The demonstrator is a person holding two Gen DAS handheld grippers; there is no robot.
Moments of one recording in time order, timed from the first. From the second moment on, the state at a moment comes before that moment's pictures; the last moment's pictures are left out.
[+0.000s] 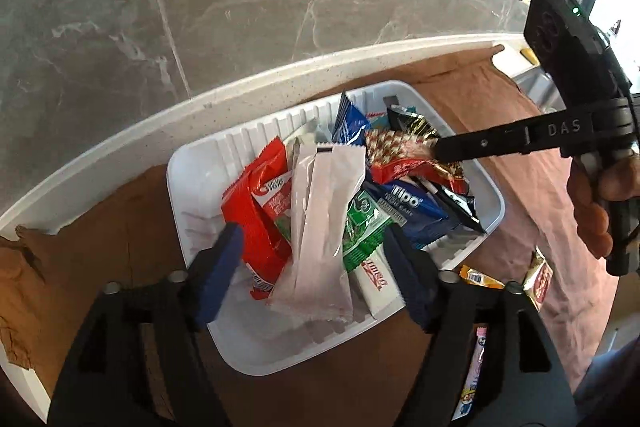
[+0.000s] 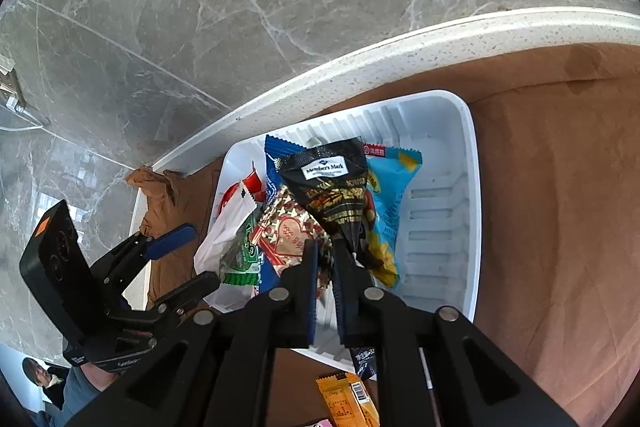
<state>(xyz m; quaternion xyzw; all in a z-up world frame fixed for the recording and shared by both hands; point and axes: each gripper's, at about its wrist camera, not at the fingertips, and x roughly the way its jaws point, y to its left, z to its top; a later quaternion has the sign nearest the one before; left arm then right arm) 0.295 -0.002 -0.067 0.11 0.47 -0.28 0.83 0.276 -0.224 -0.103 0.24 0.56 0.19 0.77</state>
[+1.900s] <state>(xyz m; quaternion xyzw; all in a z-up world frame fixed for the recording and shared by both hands) 0.081 -0.045 -0.121 0.25 0.50 -0.36 0.75 0.125 -0.241 -0.114 -0.14 0.56 0.42 0.70</state>
